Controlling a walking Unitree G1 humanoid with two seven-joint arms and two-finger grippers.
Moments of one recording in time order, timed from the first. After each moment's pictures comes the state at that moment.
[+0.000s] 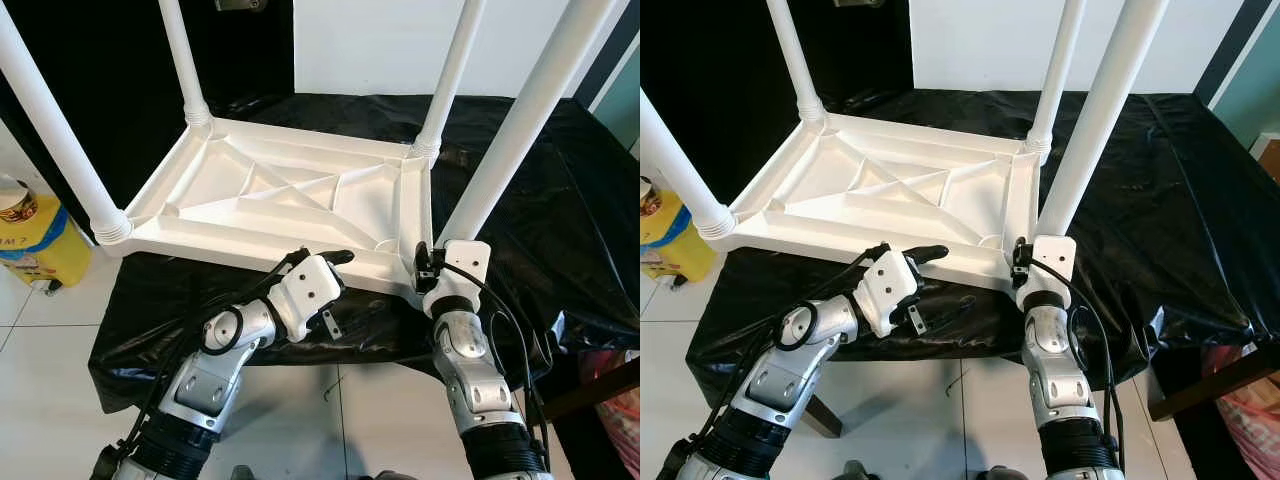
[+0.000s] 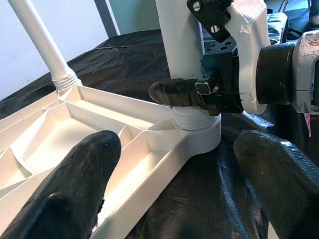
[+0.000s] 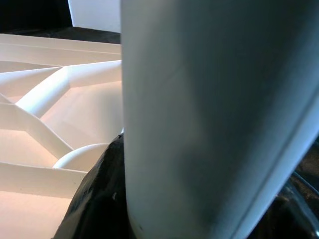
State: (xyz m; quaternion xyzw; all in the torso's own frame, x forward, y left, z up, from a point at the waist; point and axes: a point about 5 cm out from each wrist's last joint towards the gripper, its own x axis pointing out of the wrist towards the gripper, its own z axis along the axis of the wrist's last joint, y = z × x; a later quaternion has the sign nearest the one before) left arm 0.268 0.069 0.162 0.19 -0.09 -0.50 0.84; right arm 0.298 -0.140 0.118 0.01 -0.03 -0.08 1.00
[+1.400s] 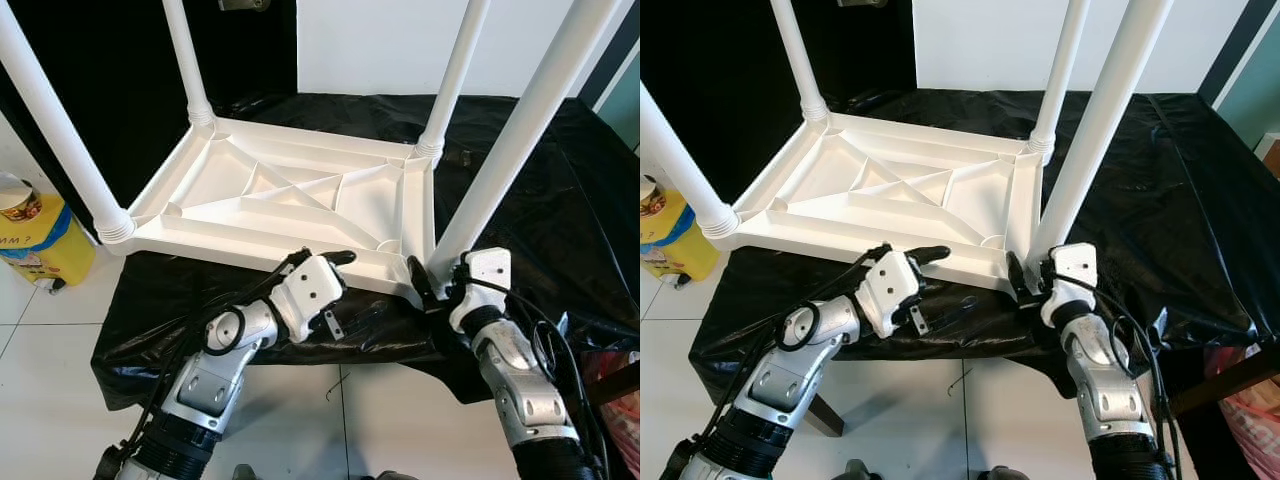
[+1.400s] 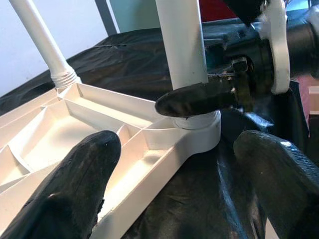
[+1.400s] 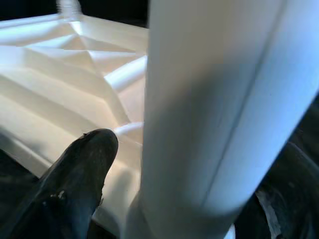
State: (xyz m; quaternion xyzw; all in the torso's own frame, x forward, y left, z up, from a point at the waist) left arm 0.269 0.067 0.160 0.19 -0.08 -0.50 0.84; right arm 0.293 -0.175 0.129 -0.04 -0.05 0.17 0.98
